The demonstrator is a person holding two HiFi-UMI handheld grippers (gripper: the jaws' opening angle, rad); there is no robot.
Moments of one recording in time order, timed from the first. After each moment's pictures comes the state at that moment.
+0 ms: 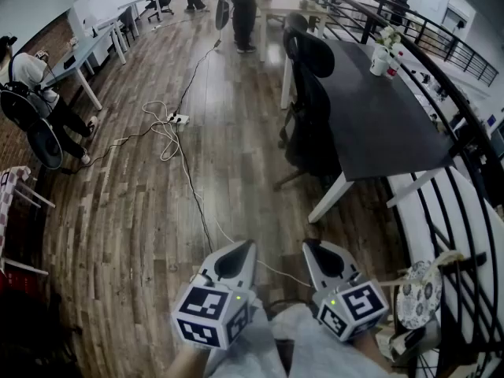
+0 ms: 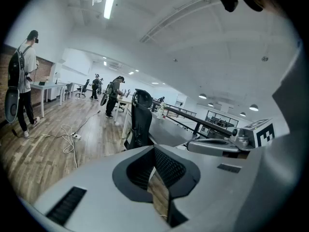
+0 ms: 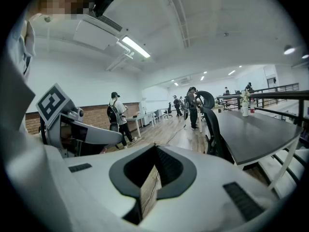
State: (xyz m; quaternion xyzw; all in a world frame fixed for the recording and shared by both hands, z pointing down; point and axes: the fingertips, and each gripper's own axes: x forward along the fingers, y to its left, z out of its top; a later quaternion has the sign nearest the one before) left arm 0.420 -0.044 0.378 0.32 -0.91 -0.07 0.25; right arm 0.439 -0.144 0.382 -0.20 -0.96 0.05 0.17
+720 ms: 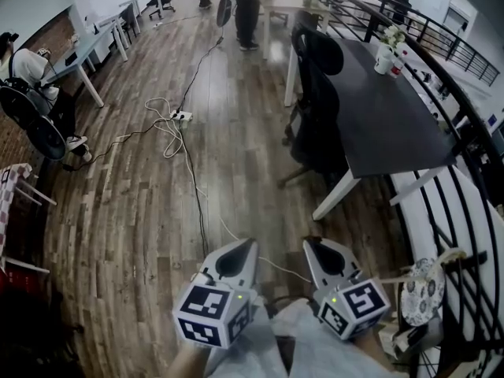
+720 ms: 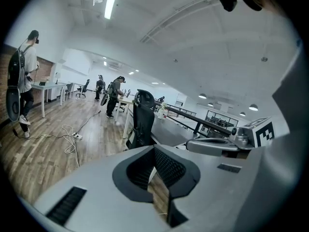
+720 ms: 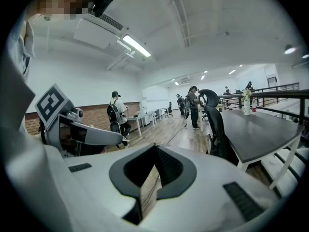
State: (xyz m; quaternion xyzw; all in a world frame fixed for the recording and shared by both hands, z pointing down) left arm 0.423 -0.018 0.384 0.33 -0.91 -0.07 0.25; right arm 0.438 -0.115 0.385 -0.20 -0.96 0.05 0.17
